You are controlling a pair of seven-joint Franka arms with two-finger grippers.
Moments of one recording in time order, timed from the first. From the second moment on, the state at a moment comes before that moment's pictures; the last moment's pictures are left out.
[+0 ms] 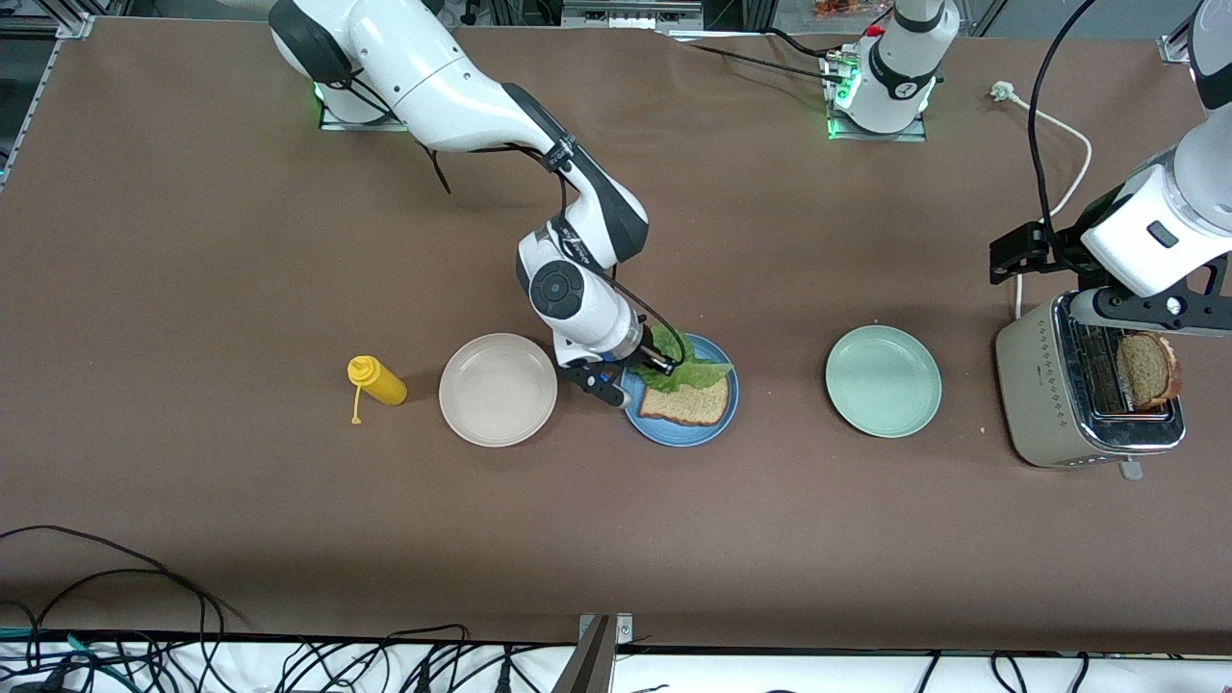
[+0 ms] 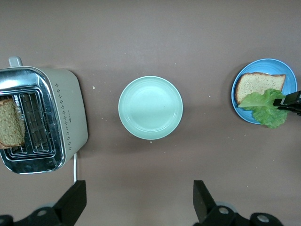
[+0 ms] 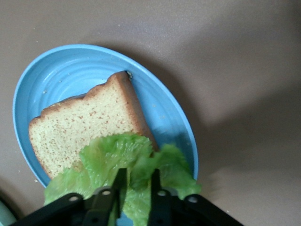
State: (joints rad) left arm 0.01 0.26 -0.16 -1.26 0.04 1.40 -0.05; right arm 0.72 1.00 0.02 -1.16 0.39 2.39 1.05
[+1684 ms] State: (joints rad) left arm 0.01 0.26 -0.16 -1.26 0.04 1.40 -0.05; right arm 0.73 0.99 -0.02 -1.14 0.42 2.48 1.03
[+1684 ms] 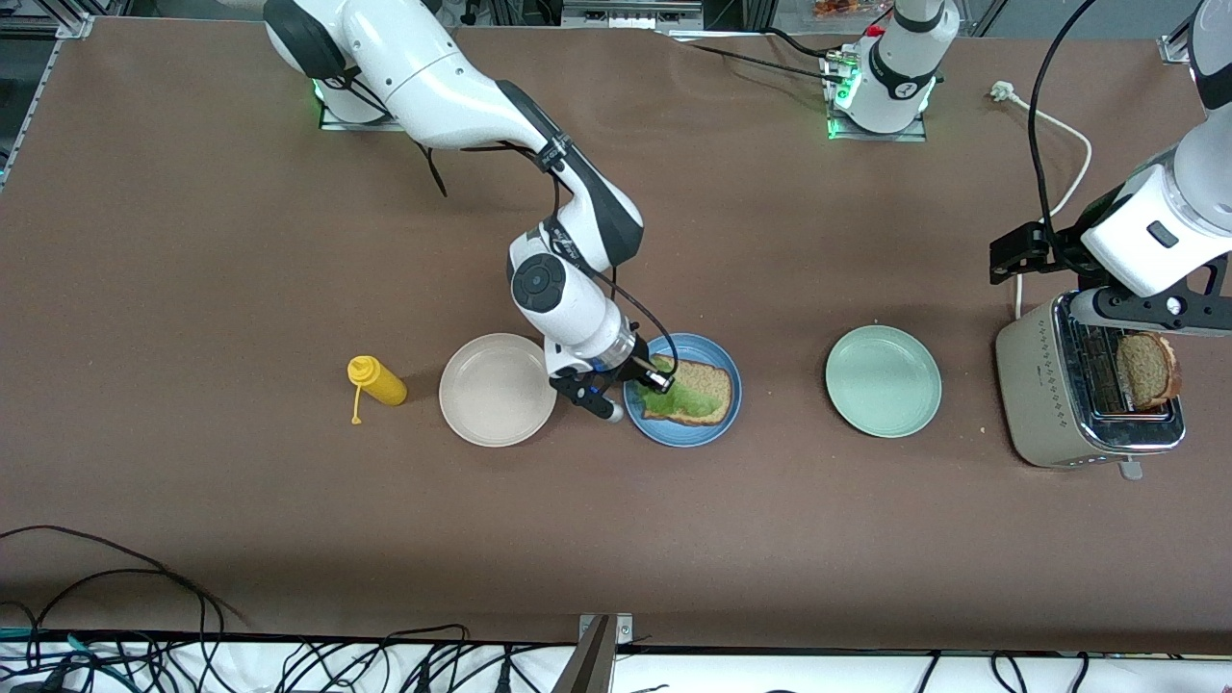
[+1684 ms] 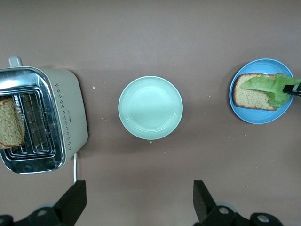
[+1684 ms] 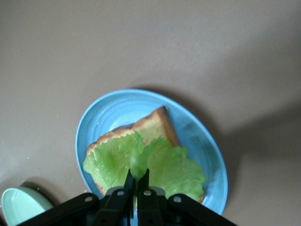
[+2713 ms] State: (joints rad) left arm 0.01 0.26 -0.16 -1.26 0.04 1.40 -0.05; right arm 0.75 1.02 0.00 -1.12 0.42 2.50 1.08
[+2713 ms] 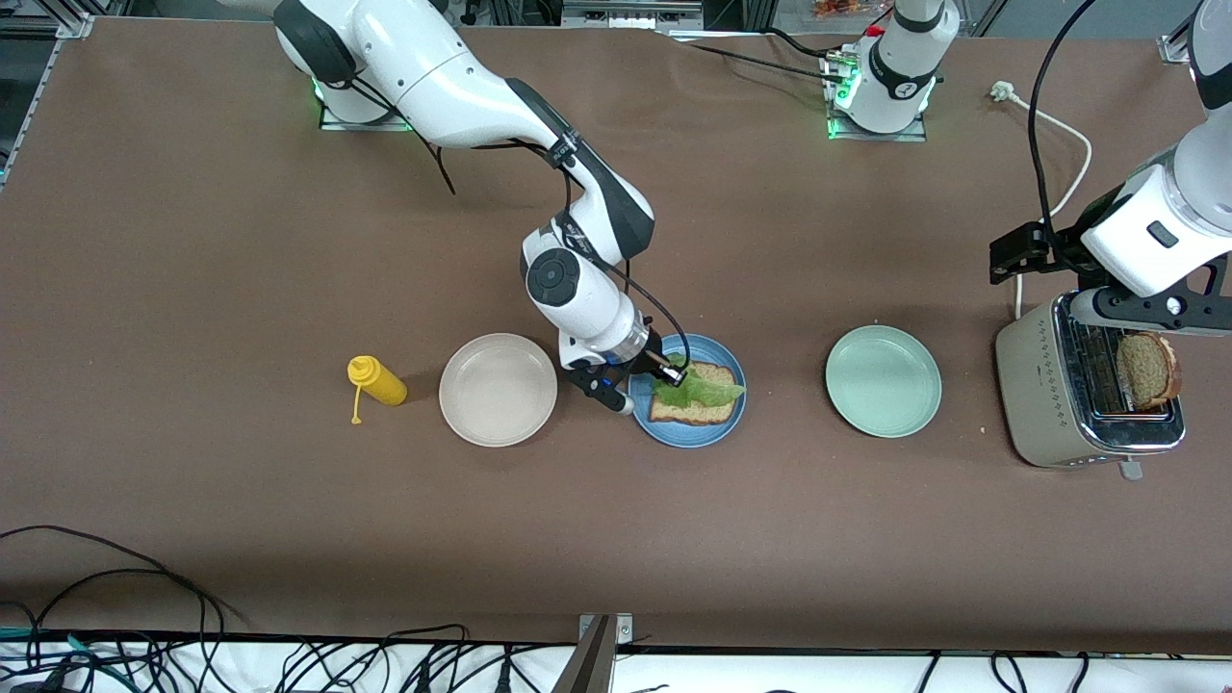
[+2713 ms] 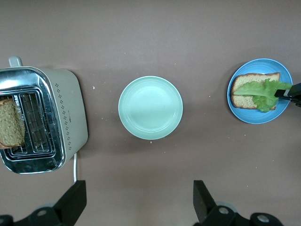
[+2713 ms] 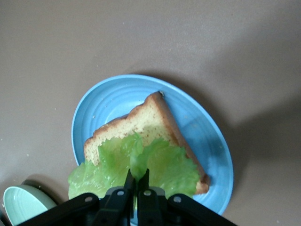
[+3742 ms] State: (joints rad) left arm 0.01 0.26 -0.16 -1.26 0.04 1.40 -0.05; right arm 0.71 0.94 -0.07 -1.10 0.41 2.21 0.74
